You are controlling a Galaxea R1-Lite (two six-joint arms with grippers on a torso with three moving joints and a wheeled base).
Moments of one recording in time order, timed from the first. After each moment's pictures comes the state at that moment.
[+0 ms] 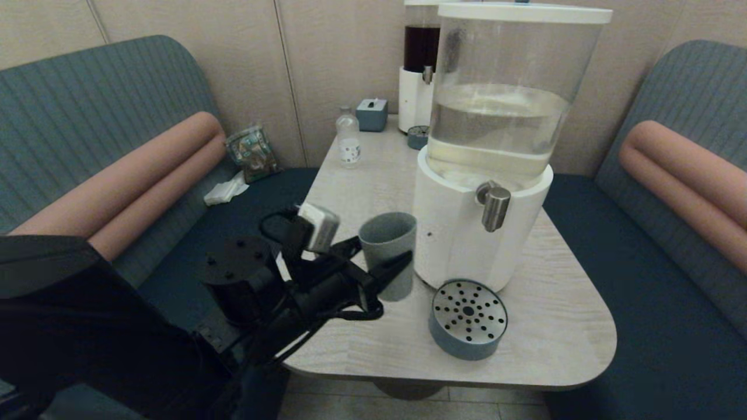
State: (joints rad) left arm -0.59 1.97 -0.59 -1.52 -0.21 -0.05; right arm 0.00 0.00 -0.02 0.05 0.02 -0.06
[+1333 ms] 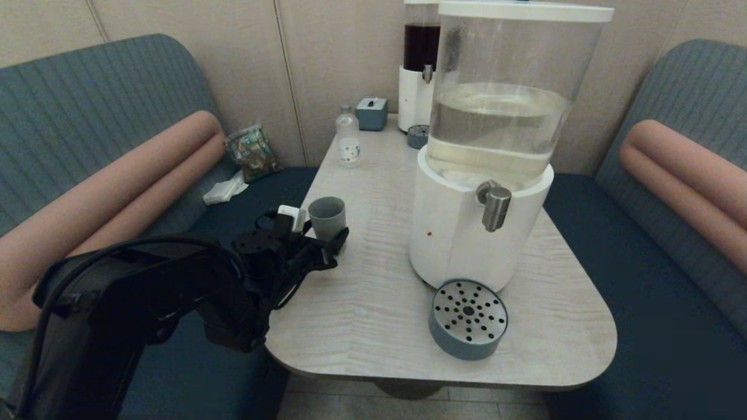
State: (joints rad) left arm -0.27 2.43 -1.03 -1.52 -0.13 -0.01; right arm 0.00 0.00 -0.02 0.05 0.02 -0.06
